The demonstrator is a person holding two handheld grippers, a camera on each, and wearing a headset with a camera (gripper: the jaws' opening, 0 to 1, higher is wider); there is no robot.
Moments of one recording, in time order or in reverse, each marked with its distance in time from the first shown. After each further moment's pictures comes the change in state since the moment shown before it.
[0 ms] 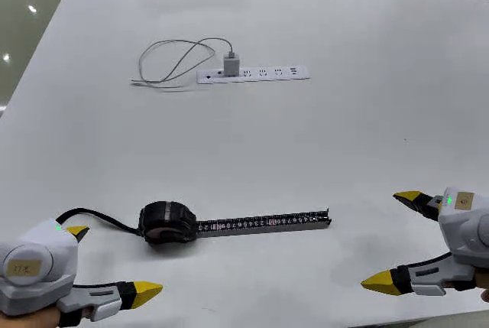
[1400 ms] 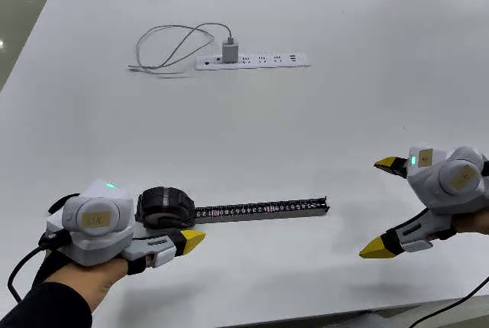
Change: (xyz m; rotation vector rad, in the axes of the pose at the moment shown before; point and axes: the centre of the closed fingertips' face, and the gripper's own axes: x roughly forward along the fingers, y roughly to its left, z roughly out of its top) left arm 0.046 -0.015 0.042 -0.094 -0.073 0.117; right arm 0.018 -0.019 0.004 -0.159 0.156 0.097
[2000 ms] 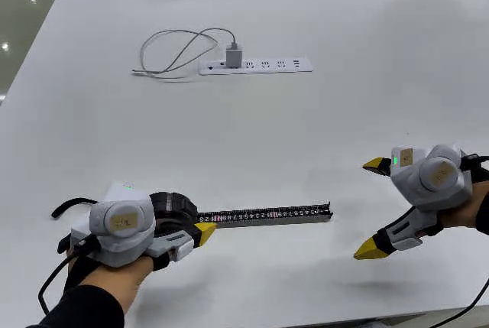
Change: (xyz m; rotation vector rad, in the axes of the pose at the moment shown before) left arm 0.013 0.007 0.012 -0.134 -0.074 0.123; right arm 0.018 -0.007 0.011 -0.061 0.037 0.046
